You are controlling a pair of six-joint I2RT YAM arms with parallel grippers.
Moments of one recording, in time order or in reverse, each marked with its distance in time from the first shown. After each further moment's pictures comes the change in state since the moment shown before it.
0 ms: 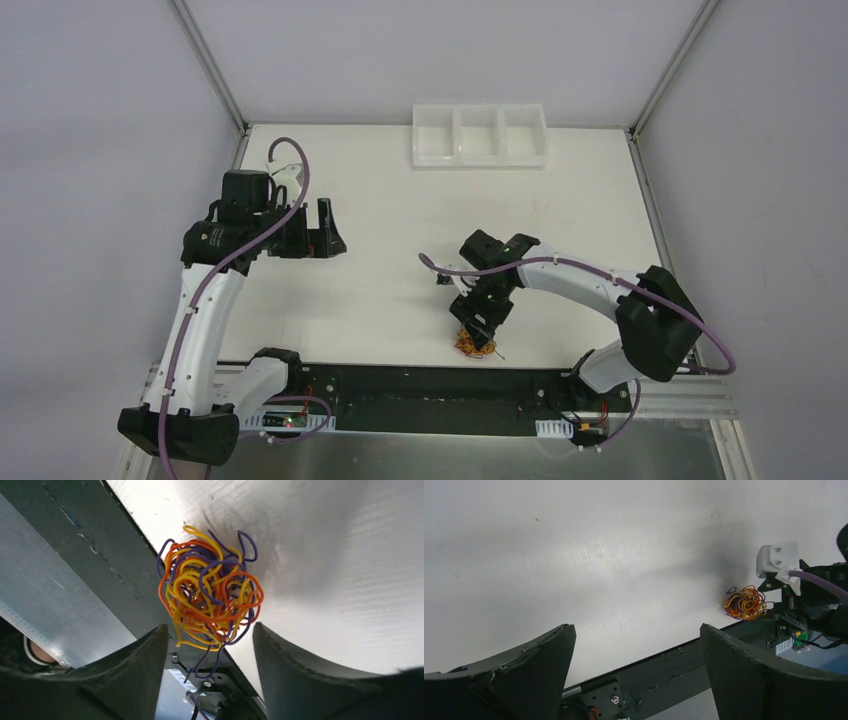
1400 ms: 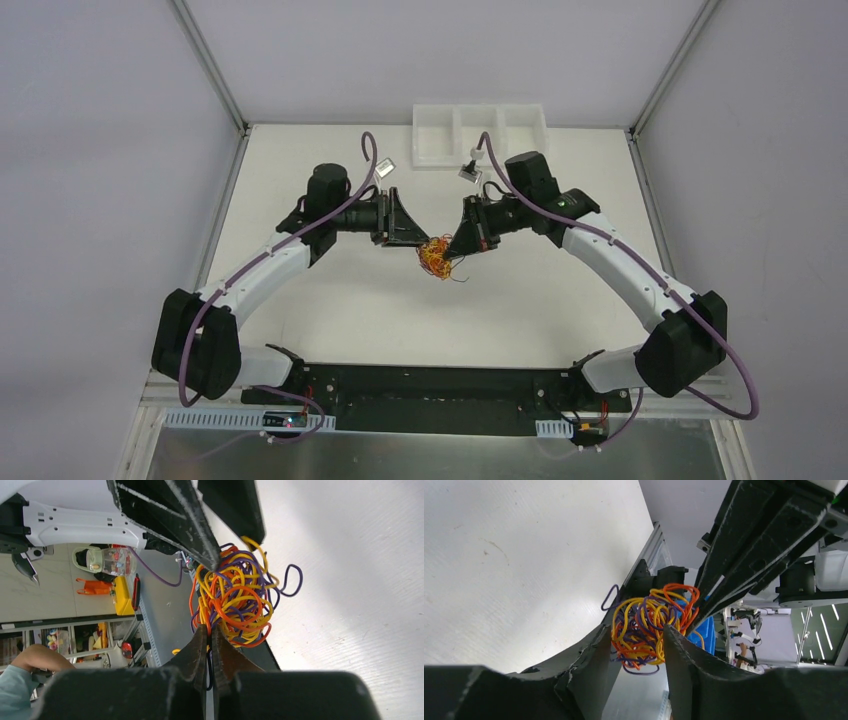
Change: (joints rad) left arm -0.297 0.338 -0.306 1.090 0.591 -0.670; right arm -0.270 -0.083 0.283 0.315 -0.515 0.509
